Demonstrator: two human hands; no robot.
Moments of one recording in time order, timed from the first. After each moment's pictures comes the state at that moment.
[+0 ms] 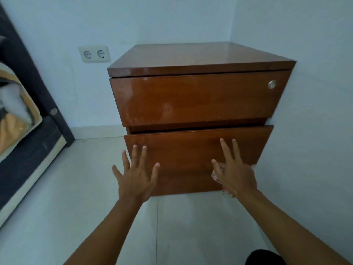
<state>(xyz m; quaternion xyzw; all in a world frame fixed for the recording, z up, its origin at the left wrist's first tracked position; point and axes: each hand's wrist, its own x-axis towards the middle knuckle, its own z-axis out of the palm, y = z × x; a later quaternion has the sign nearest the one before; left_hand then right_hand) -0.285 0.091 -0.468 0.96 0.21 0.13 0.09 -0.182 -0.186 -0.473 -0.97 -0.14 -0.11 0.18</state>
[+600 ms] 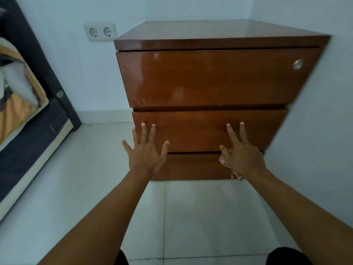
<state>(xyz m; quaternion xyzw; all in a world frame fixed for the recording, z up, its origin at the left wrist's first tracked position) -0.248 0.114 -0.472 0.97 0.21 0.14 0.07 -0.157 -0.166 -0.470 -0.98 -0.14 -0.05 0.13</state>
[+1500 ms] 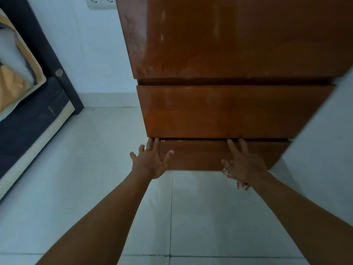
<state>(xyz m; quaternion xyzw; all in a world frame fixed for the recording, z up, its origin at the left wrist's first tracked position) -0.244 0.146 -0.569 0.97 0.21 -0.03 0.10 -0.148 -0.133 -0.564 -0.98 -0.14 0.10 0.04</state>
